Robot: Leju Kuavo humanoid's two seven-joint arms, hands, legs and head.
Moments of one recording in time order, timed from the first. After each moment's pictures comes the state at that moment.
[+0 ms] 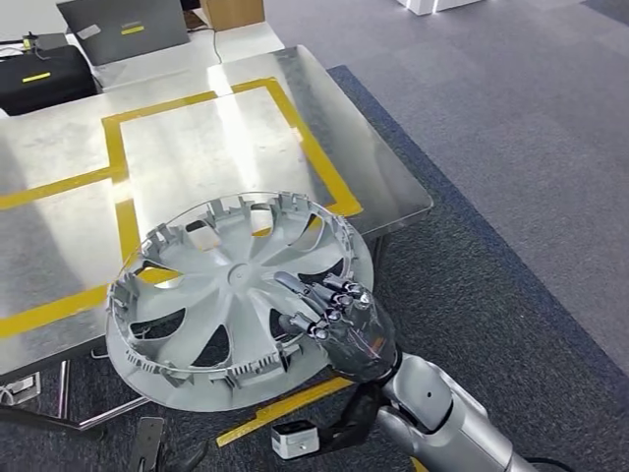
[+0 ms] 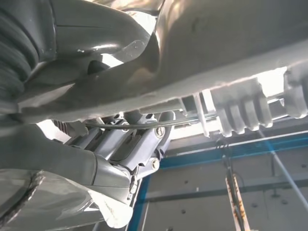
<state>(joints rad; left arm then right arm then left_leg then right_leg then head) -0.14 -0.16 0.80 -0.25 -0.53 0.12 -0.64 -0.32 -0.12 0.78 -1.52 1.21 -0.66 -0.25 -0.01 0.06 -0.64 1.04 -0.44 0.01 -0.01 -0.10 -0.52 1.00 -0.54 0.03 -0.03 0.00</state>
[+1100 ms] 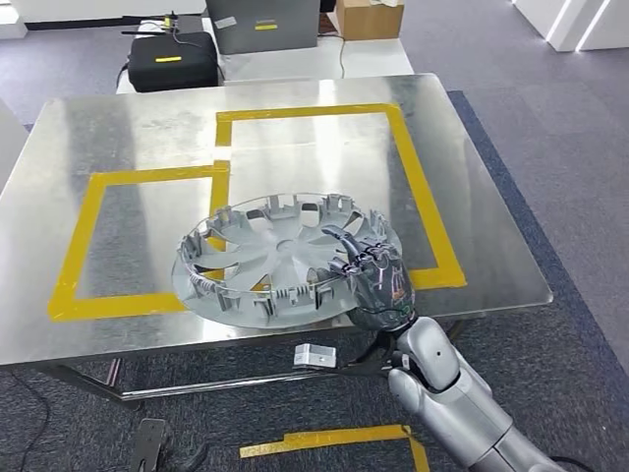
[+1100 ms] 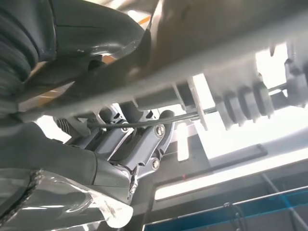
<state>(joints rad) -0.14 -0.16 0.78 -0.25 -0.53 0.10 -0.63 -0.38 -0.09 0.66 -1.31 1.07 -0.63 -0.23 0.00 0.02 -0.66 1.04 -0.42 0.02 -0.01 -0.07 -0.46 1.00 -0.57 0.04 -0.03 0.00</state>
